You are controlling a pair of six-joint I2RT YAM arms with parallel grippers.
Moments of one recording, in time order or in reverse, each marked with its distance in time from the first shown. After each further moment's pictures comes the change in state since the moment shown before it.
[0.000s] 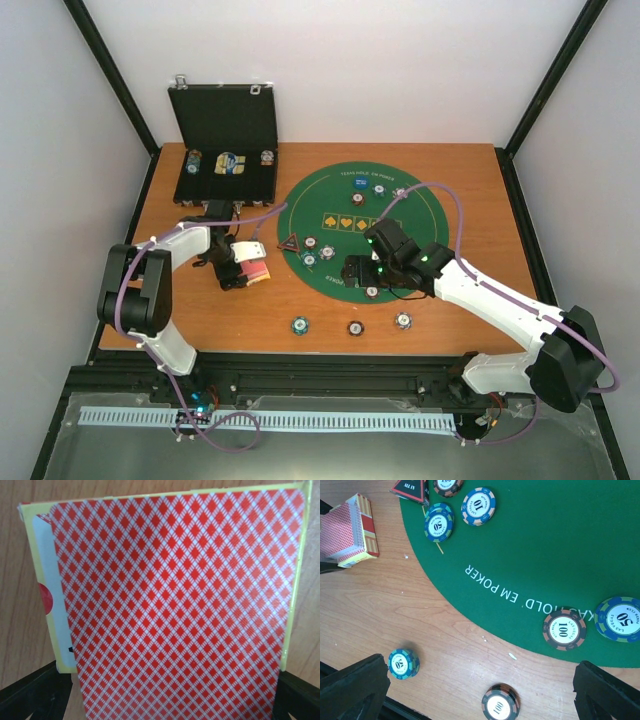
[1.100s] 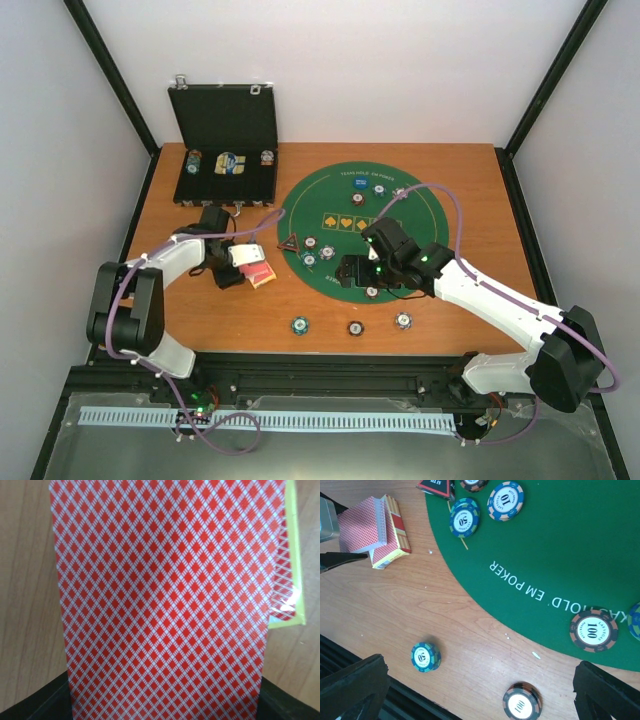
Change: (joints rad) left arm -0.001 -0.109 -0.107 0.098 0.024 0.008; right arm 0.001 0.000 0.000 0.033 -0.072 0.008
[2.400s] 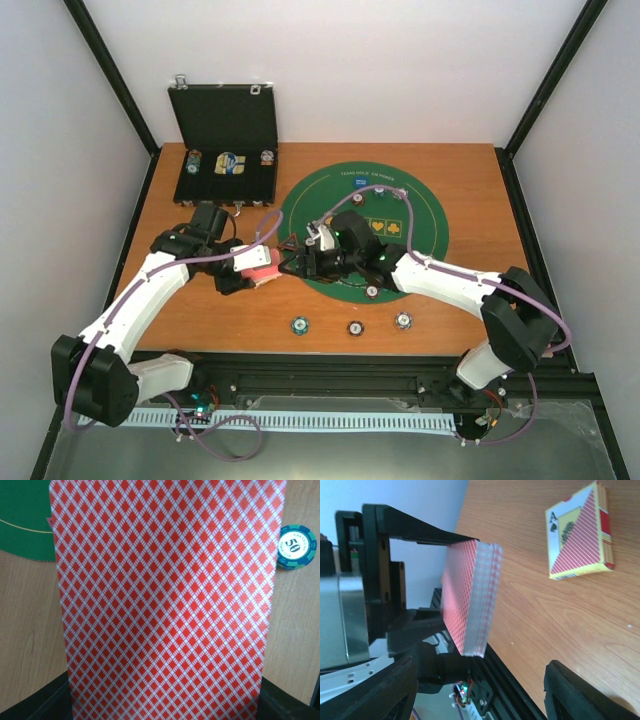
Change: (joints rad) left arm -0.148 -0.381 0.100 -0.352 0.159 -0.065; right arm 0.089 0.275 0.032 0.621 -0.450 0.209
